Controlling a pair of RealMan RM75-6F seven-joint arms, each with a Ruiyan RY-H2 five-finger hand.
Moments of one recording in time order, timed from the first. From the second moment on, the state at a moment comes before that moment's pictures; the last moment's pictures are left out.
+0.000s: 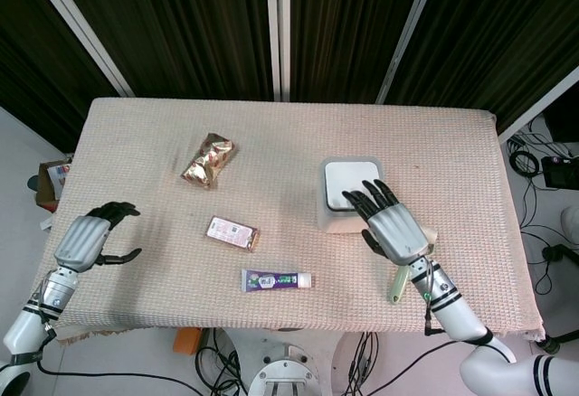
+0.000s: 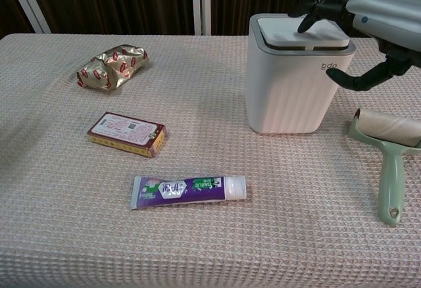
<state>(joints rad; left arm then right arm) -0.33 -1.24 0.02 -1.38 1.55 1.26 -0.25 0.53 -1.32 0.13 -1.81 -1.44 1.17 -0.40</state>
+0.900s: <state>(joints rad) -0.12 -1.30 0.07 -1.30 1.61 1.56 -0.16 0.03 -1.38 -0.06 -1.25 -1.50 1.62 0.17</state>
